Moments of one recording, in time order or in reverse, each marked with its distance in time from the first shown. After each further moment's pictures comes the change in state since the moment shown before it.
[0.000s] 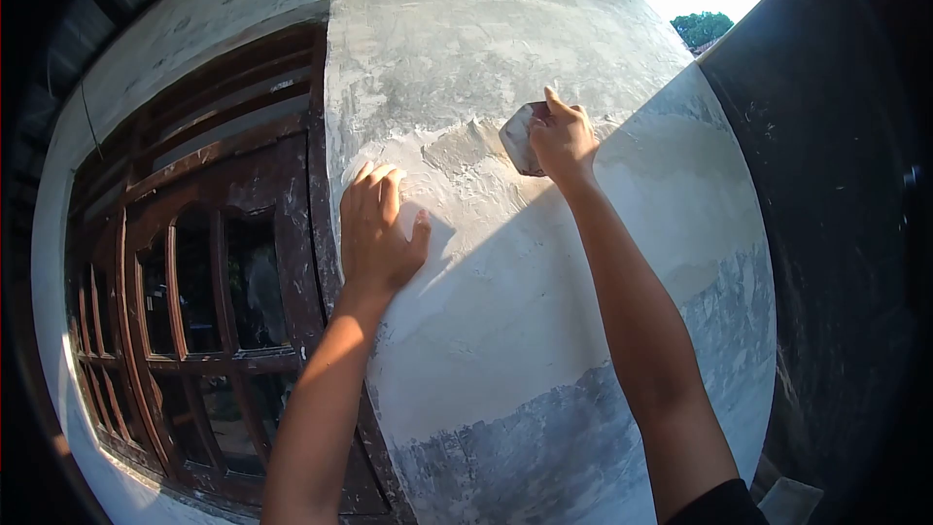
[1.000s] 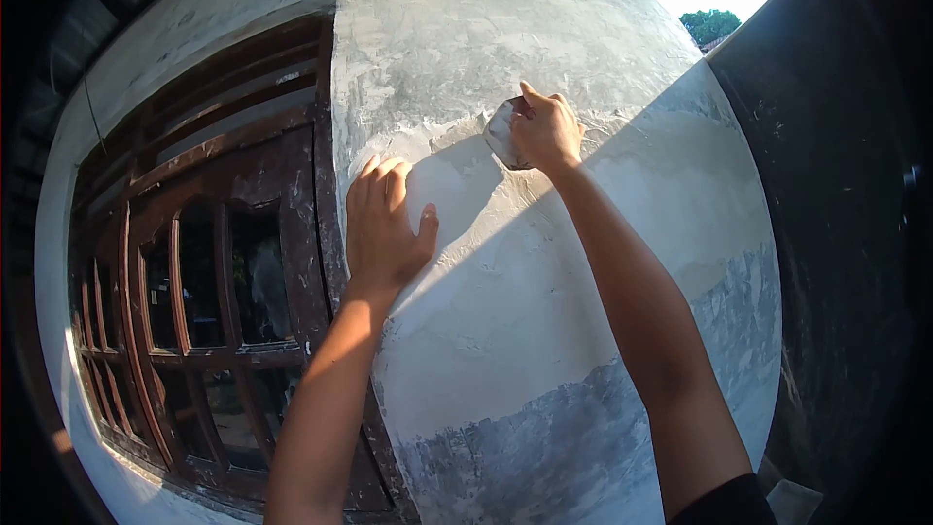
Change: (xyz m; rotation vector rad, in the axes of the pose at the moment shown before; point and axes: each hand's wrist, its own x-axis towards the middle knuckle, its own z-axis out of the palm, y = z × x) left_hand -0.001 0.001 -0.002 0.000 -0.002 0.006; right_hand 0.006 -0.008 0.027 -0.051 0.021 -0.093
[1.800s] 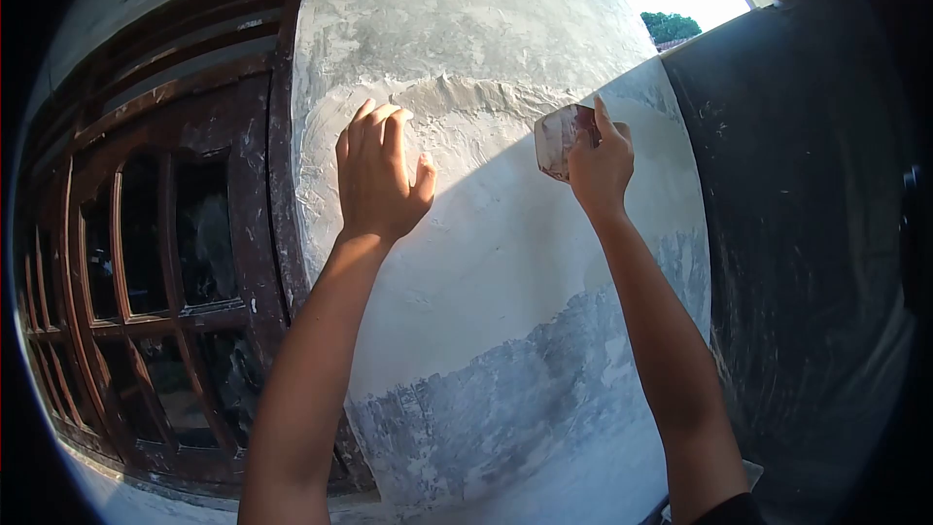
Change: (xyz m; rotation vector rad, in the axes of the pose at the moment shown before) left_hand 0.007 0.037 0.014 -0.160 0.118 -0.075; right_hand -0.065 0.034 -0.111 -0.141 0.187 -0.045
